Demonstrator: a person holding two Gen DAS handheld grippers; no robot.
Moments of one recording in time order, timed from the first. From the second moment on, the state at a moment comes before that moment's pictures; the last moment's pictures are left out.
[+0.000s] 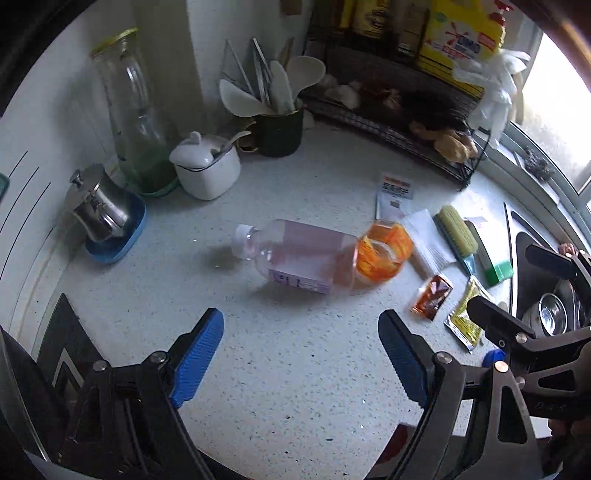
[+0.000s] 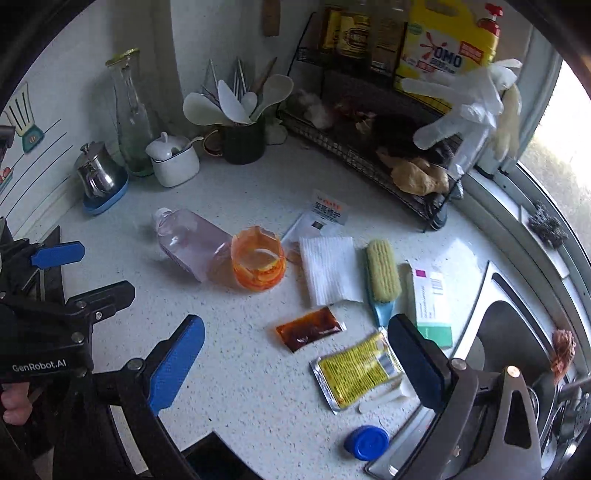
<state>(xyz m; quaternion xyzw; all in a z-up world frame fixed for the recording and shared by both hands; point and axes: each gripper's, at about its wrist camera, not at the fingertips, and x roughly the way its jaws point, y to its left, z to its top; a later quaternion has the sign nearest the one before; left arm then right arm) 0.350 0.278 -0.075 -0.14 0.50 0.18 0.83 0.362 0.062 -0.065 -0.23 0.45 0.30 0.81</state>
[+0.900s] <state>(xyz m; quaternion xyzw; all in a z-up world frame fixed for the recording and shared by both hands) 0.330 0.377 -0.174 -0.23 0.56 0.32 0.73 0.396 0.237 -0.191 -0.41 0.49 0.47 0.60</state>
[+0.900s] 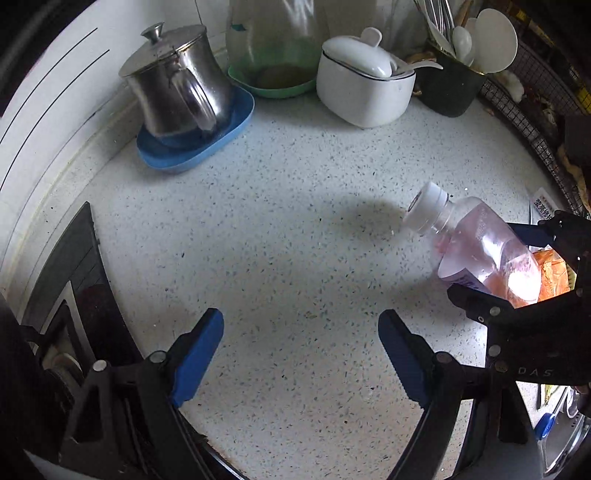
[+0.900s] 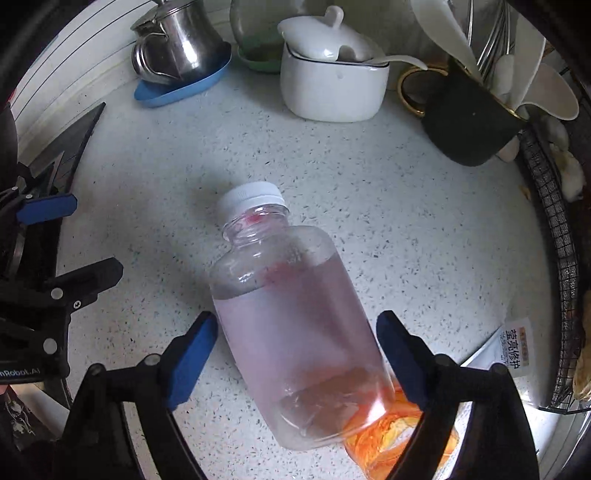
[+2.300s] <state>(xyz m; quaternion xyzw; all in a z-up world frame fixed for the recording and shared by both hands) 0.472 0.229 -0.159 -0.11 0.58 0.03 0.80 0.425 0.000 -0.107 -0.13 0.51 0.23 0.82</state>
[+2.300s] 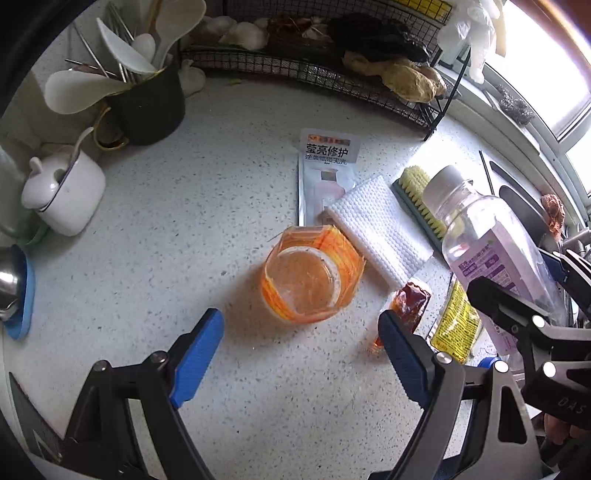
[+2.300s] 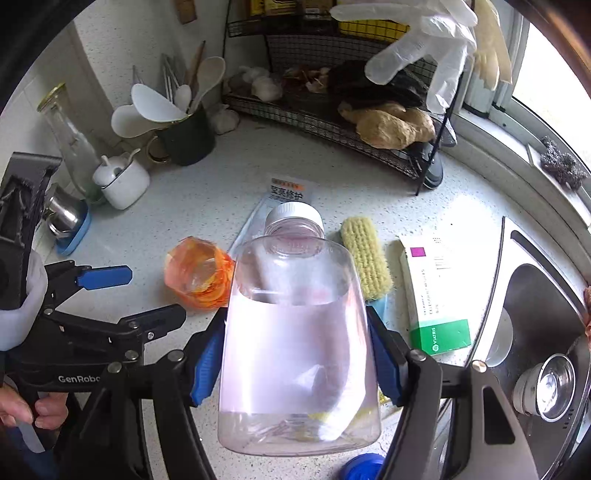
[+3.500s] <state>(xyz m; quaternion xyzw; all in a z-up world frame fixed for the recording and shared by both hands) 0.354 0.105 -0.080 -0.04 0.50 0.00 0.87 0.290 -0.112 -0.057 -0.09 0.46 0.19 0.86</state>
